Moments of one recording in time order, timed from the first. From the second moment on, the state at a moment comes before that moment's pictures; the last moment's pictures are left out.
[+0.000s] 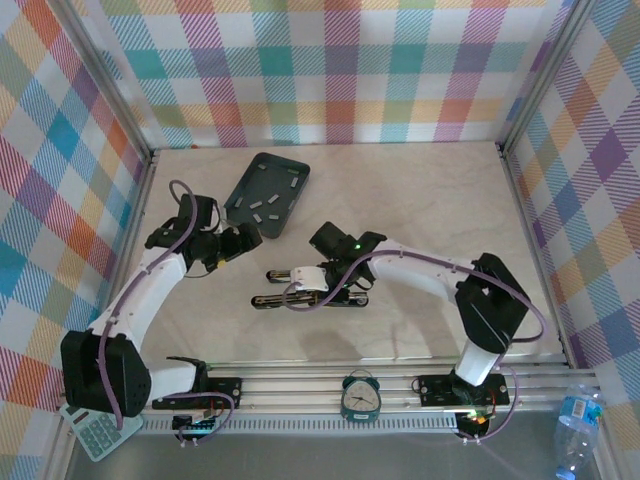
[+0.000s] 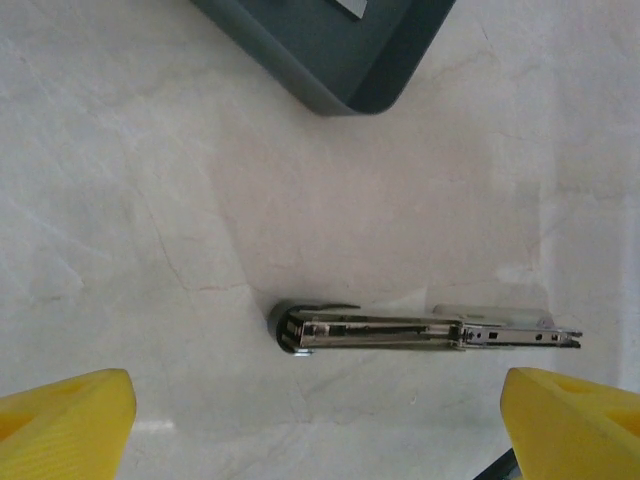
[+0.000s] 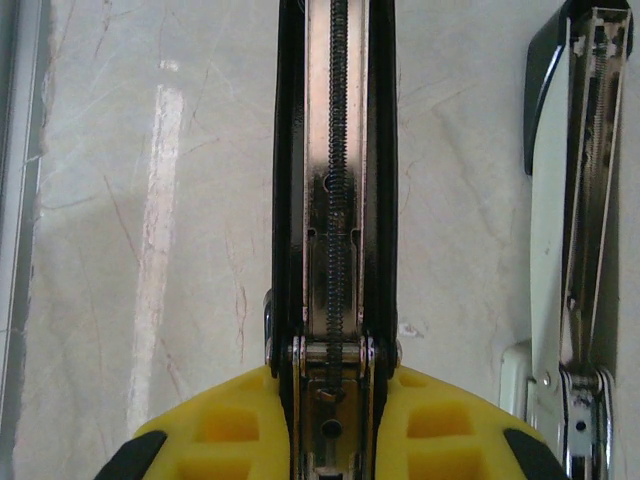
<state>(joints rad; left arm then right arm) -0.15 1.26 0.98 -0.72 0.27 -0.57 0.92 1.72 1.23 -0.72 -0.29 -0.75</state>
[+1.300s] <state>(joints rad) -0.21 1.86 1.59 -0.68 0.27 -0.36 0.74 1.54 1.09 -0.53 -0.37 -0.40</state>
